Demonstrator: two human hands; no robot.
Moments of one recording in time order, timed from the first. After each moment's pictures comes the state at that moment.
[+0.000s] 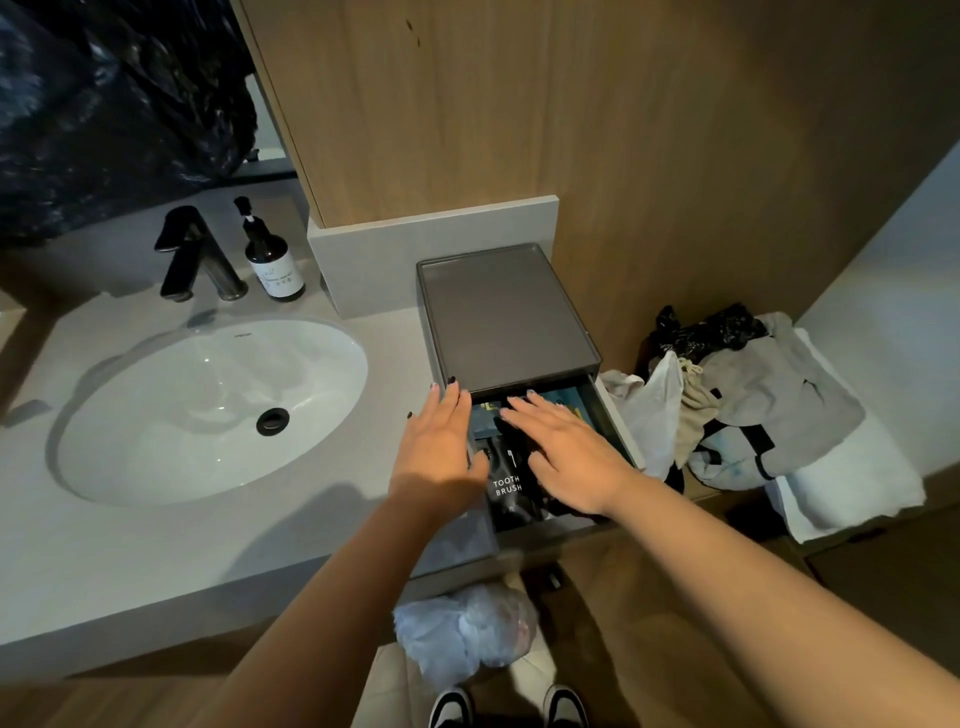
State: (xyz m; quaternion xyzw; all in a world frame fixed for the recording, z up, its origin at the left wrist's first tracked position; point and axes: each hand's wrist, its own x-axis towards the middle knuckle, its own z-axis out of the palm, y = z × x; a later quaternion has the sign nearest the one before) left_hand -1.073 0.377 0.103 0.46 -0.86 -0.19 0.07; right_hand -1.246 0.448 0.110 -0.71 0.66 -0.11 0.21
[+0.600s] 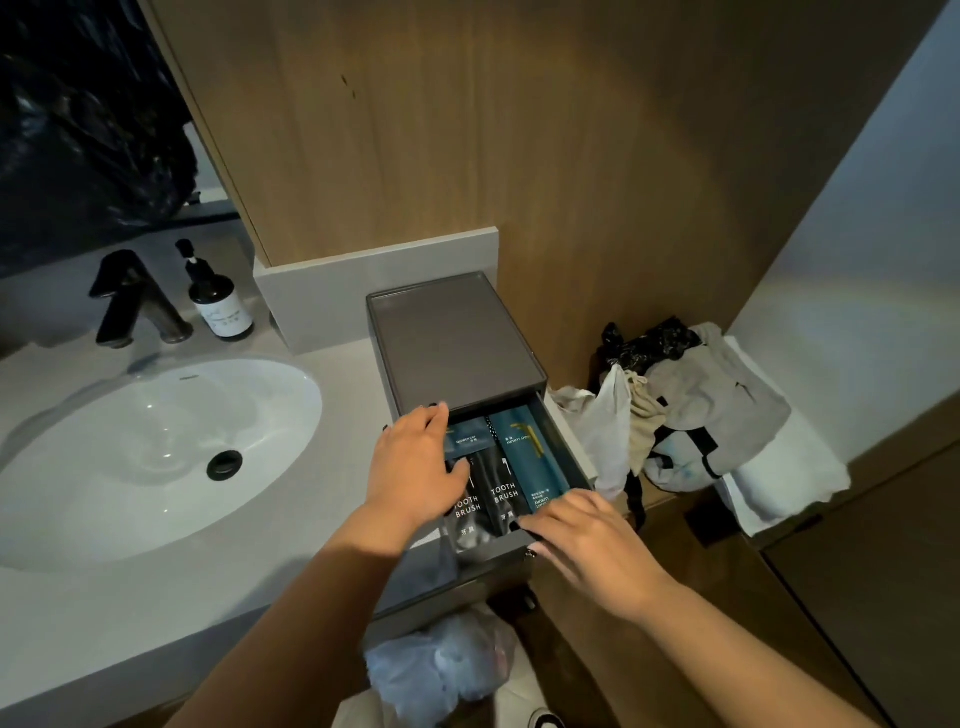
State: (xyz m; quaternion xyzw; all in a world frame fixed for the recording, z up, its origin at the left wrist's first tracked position) left_hand -1.097 0.374 0.120 0.44 -0.89 -0.13 0.05; right_hand -1.259 0.543 0.083 -0.74 0.66 -0.14 0.03
